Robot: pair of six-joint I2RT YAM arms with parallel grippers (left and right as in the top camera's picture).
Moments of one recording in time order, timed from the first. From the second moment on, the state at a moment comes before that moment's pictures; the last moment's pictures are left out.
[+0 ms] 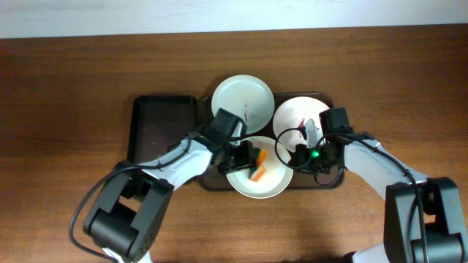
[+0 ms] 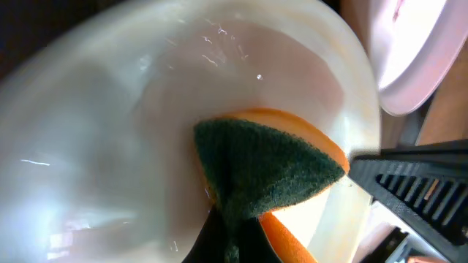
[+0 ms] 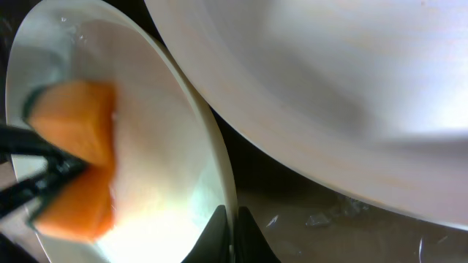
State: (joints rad) left arm -0.55 1.88 1.04 -0.30 0.49 -0.68; right arm 0.11 1.67 0.84 -0.53 -0.50 0.21
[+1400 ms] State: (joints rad) left arm -0.11 1.77 1.03 -0.55 0.09 -0.07; right arm 0.36 1.35 0.87 -0.52 0.21 0.18
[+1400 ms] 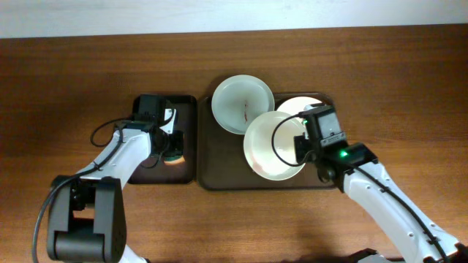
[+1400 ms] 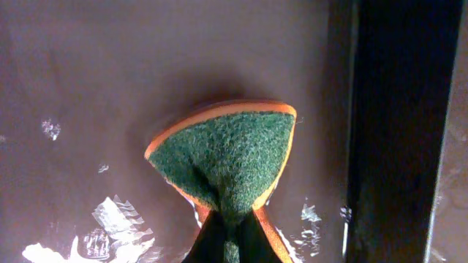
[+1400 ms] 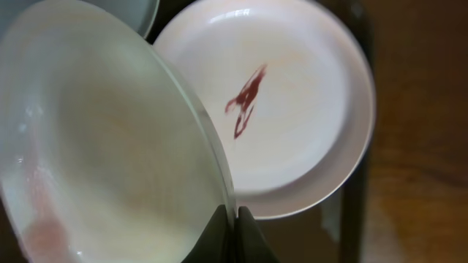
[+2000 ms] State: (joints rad) left arm -0.11 1.78 1.03 -0.48 0.09 -0.02; right arm 0.60 1.34 0.98 -0.49 0.73 0.15
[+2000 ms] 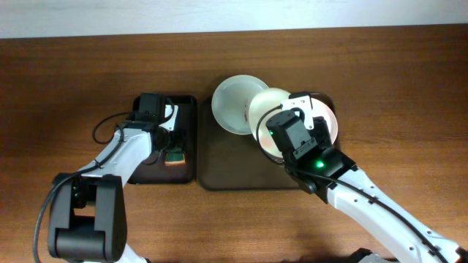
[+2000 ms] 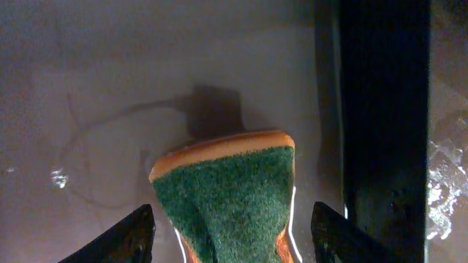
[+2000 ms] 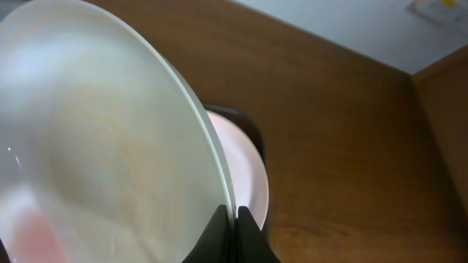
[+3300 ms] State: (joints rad) left arm -0.11 1.82 1.07 -0.69 0.09 -0.01; right arm -0.52 1.37 1.00 -0.69 0.05 0.36
